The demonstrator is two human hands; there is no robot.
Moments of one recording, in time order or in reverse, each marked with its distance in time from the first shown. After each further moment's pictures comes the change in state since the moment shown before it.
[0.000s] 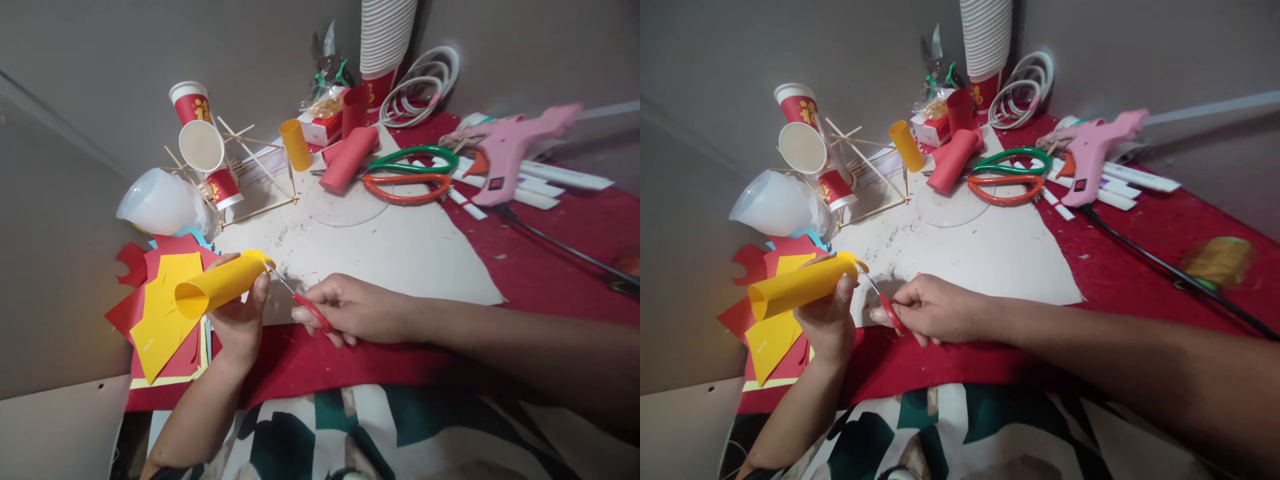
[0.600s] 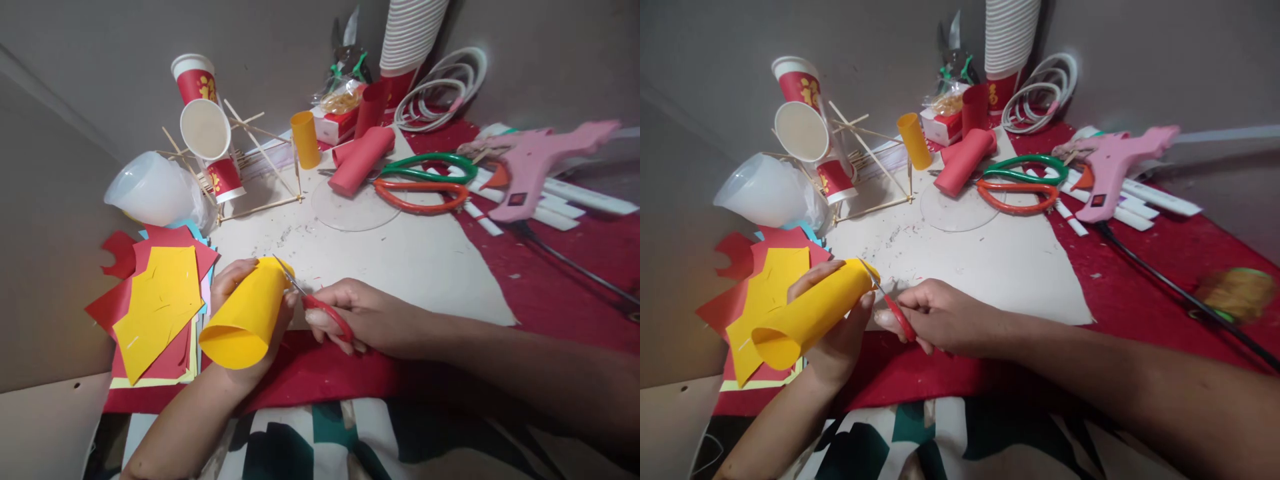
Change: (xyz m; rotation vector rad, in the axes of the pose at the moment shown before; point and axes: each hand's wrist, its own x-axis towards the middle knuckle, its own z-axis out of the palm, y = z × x) left_hand -0.006 0.007 -0.001 0.186 -0.102 0.305; right_hand -0.001 0.005 -0.003 0.133 0.002 0.036
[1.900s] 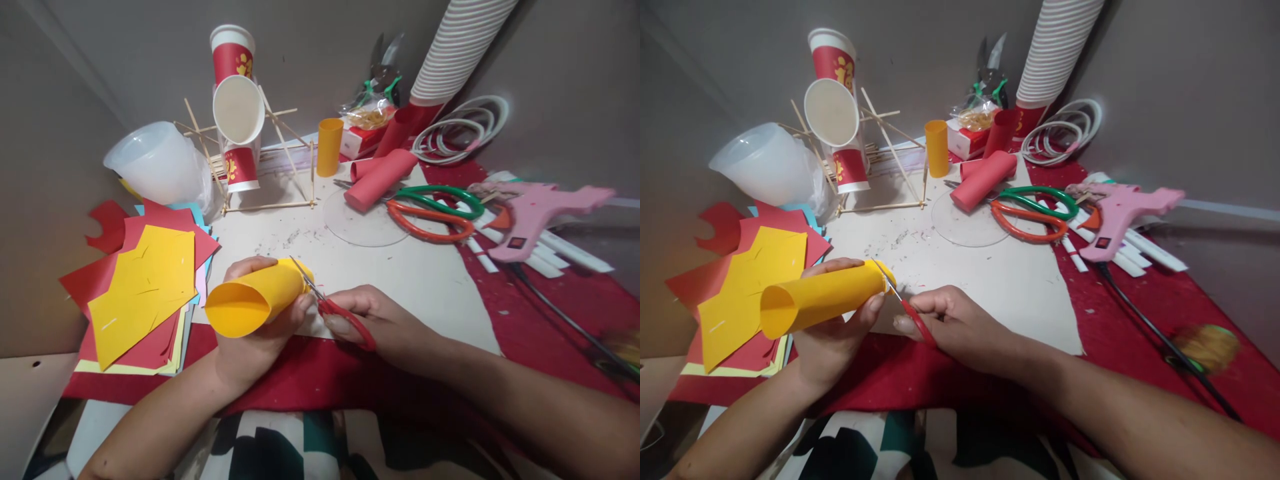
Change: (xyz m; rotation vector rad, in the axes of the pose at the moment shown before) left_hand -0.004 0.005 -0.003 -0.130 -0.037 -0.243; right_hand -0.001 0.012 -0.006 0.050 0.034 -0.119
